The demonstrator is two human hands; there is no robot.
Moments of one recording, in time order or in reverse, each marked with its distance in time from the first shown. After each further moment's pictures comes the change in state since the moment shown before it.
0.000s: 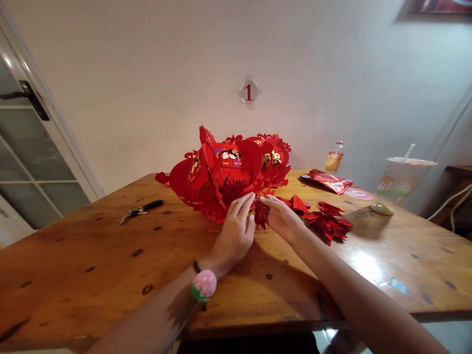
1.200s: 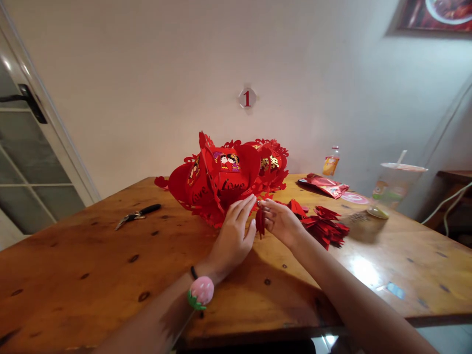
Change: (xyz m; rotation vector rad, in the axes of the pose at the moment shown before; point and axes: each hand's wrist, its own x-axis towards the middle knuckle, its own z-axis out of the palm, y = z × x) left_hand 0.002 0.006 -0.006 -0.004 -0.017 0.024; right_hand -0.009 -0.010 0.006 0.051 0.160 0.106
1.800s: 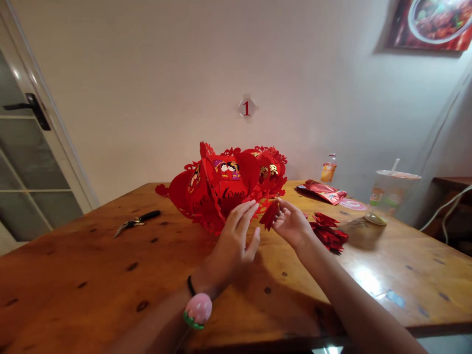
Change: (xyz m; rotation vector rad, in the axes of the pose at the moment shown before) left_hand 0.001 0.011 -0.013 0.022 0.076 0.098; right_hand 0.006 -0.018 -0.006 0.268 0.130 -0.073
